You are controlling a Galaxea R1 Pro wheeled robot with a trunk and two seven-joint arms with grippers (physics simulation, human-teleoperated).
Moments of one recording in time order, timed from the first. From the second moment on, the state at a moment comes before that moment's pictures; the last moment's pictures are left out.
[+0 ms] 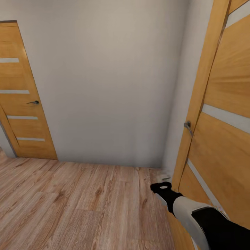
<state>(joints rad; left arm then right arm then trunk) 0.00 -0.04 0.02 -0.07 0.10 -0.04 0.00 -0.93 0.09 0.20 0.02 -0.04 0.01 -0.26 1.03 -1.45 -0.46</state>
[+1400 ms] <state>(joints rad) 0.00 -0.04 0.02 -0.07 0.10 -0.04 0.00 -0.10 -0.05 0.22 0.03 -0.02 -0.14 0.02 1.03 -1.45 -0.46</state>
